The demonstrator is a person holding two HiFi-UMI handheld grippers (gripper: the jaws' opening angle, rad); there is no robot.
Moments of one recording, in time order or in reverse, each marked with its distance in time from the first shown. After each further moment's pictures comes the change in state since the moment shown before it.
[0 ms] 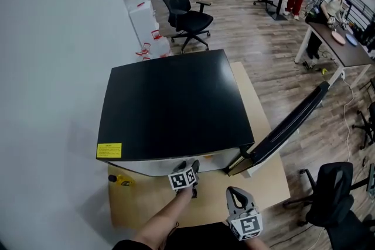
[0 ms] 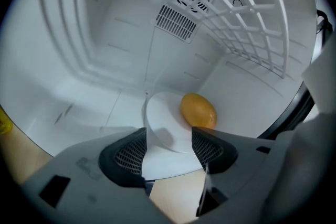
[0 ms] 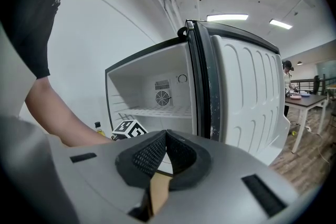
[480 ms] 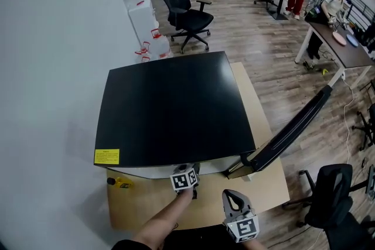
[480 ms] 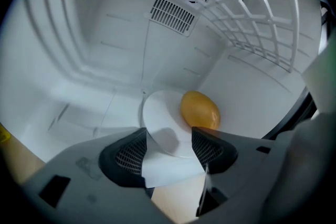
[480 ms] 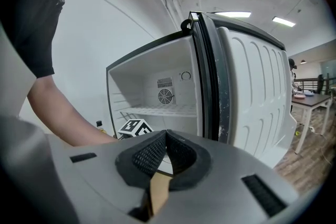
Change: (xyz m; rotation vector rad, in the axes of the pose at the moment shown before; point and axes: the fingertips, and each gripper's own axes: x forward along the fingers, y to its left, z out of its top) left arm 0.013 -0.003 -0.001 0.036 0.029 0.014; right arm 0.010 0.005 -0.011 -0.005 0.023 0.028
